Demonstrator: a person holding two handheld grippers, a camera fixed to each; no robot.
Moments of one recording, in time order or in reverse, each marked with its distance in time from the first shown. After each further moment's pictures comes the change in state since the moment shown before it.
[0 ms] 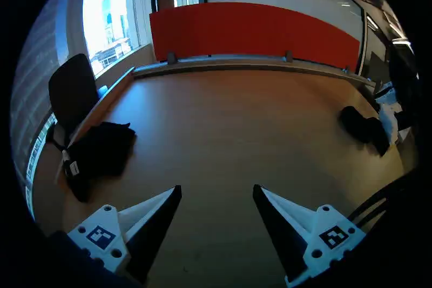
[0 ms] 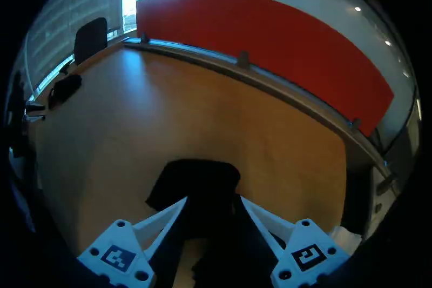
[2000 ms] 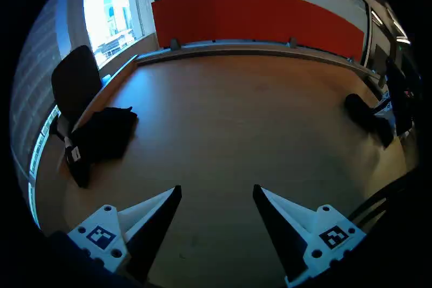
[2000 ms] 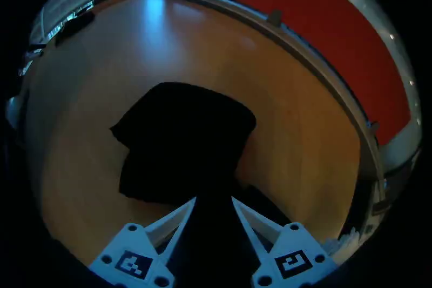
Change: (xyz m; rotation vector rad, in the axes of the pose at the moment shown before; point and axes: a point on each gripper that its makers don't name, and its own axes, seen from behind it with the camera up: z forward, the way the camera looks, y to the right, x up) left arm -0.032 0.003 -0.002 0.036 -0.078 0.001; right arm -0.096 0.026 0.050 0.023 -0.210 -0.227
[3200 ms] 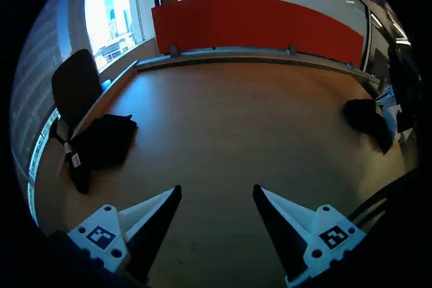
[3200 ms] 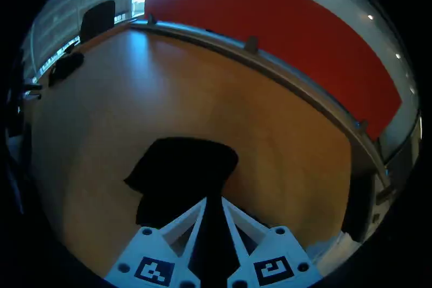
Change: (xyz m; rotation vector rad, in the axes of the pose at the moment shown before) left arm 0.021 0.004 -0.001 -0.004 0.039 -0.007; right arm 0.067 0.008 -0.042 -0.014 0.172 0.161
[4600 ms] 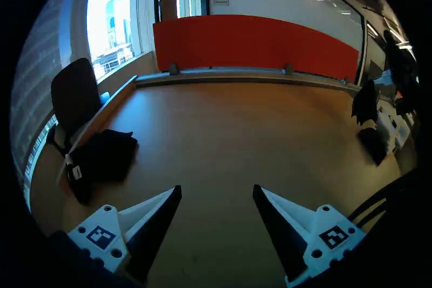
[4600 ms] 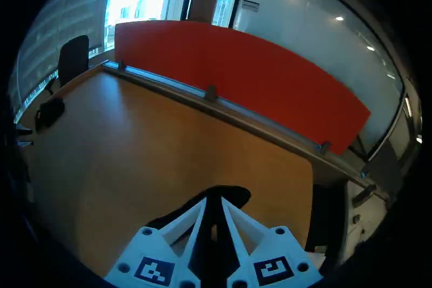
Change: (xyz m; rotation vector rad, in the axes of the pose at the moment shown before) left arm 0.033 -0.003 -0.016 -0.038 0.102 -0.016; right arm 0.105 0.049 -0.082 -0.168 0.144 0.102
